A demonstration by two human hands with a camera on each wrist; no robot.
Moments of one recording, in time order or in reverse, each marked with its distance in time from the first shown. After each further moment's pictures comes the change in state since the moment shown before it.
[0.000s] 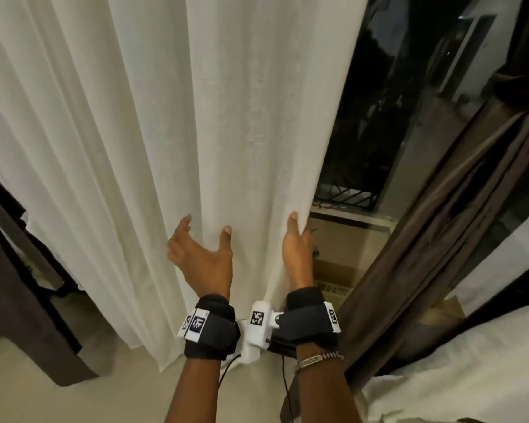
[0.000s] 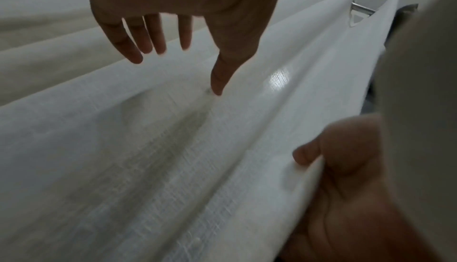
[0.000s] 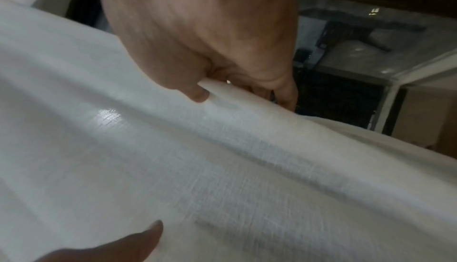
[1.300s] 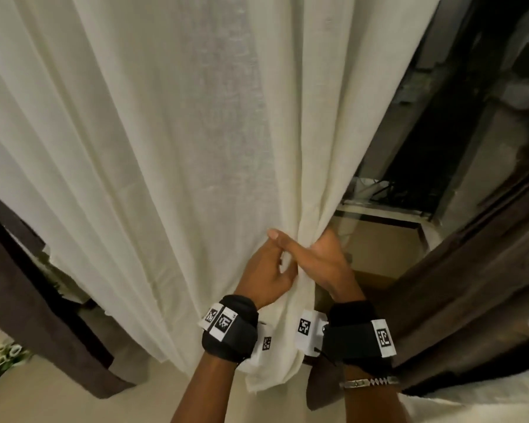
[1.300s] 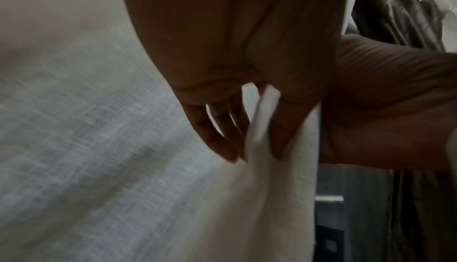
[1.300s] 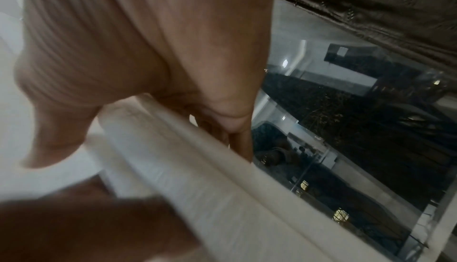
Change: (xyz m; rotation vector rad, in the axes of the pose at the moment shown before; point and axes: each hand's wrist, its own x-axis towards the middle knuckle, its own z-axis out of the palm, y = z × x) left_hand 0.098 -0.041 0.053 0.108 -0.934 0.446; right_hand 0.051 -0.014 0.066 -0.126 -0.285 -0.157
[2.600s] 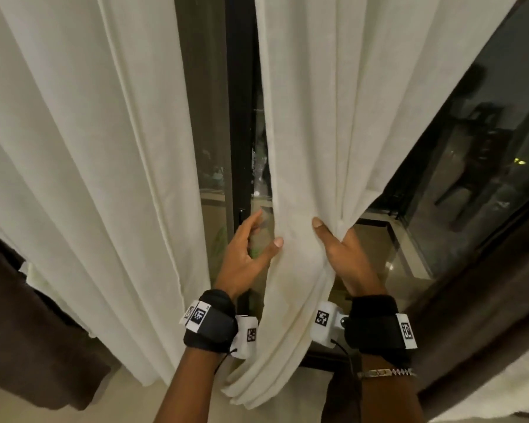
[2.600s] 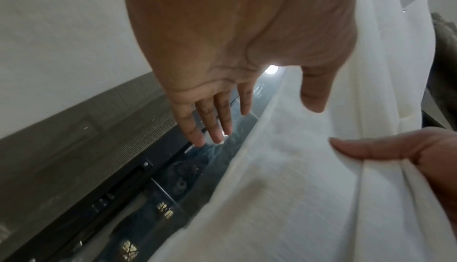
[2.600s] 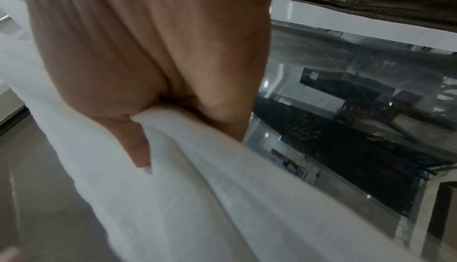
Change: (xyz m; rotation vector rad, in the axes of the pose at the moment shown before) left_hand -0.005 -0.031 -0.070 -0.443 -0.010 -0.129; right_hand -0.015 -0.017 0.007 0.065 0.168 0.115
